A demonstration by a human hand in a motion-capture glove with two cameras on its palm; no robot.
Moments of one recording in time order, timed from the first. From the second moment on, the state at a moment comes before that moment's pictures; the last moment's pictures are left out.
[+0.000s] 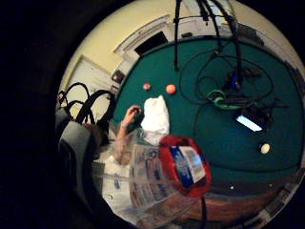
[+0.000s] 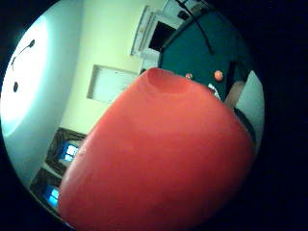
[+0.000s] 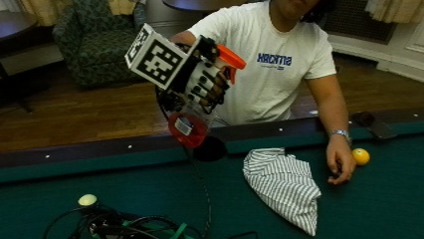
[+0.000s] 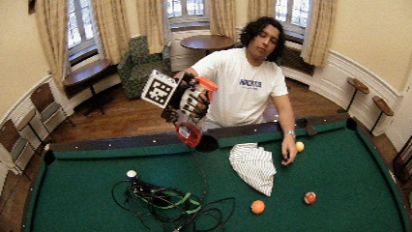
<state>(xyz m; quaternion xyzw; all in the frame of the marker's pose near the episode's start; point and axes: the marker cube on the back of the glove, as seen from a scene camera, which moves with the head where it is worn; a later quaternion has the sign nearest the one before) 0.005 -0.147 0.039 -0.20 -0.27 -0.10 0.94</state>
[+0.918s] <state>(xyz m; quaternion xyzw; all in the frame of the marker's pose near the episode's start) -0.088 -0.117 0.186 -0.54 0.06 -0.10 0.83</state>
